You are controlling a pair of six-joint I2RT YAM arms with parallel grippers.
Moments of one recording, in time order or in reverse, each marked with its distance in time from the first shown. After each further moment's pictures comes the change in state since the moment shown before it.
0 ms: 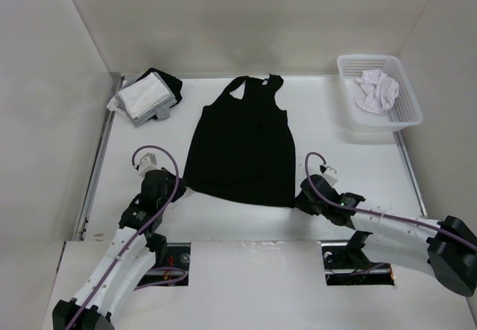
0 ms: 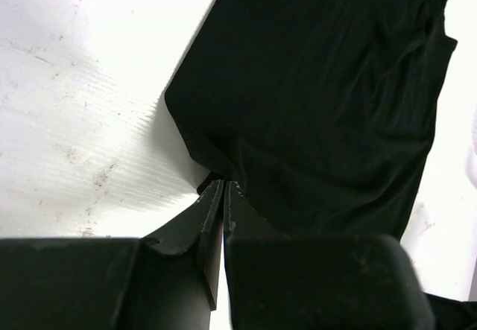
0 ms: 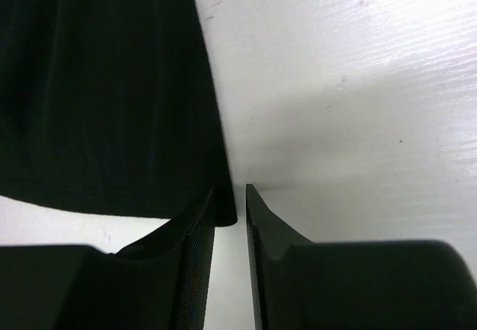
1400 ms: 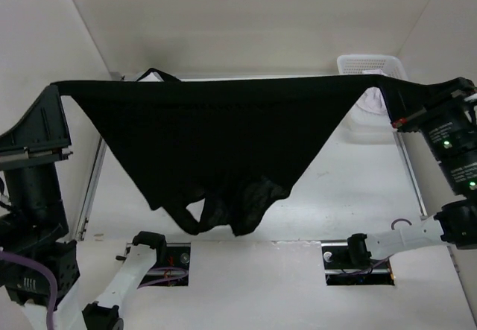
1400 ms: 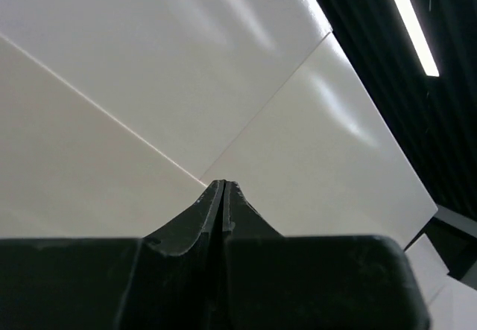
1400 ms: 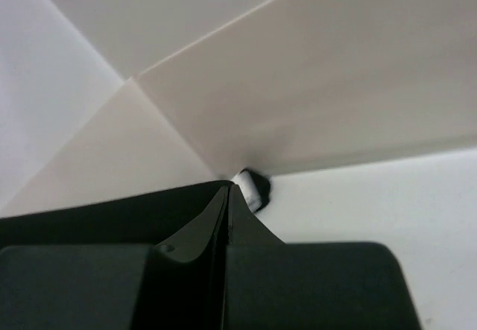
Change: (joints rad) left arm 0.109 0.101 1.352 0.024 -0.096 0.114; right arm 0.783 -0.044 1.493 0.060 0.939 -1.194
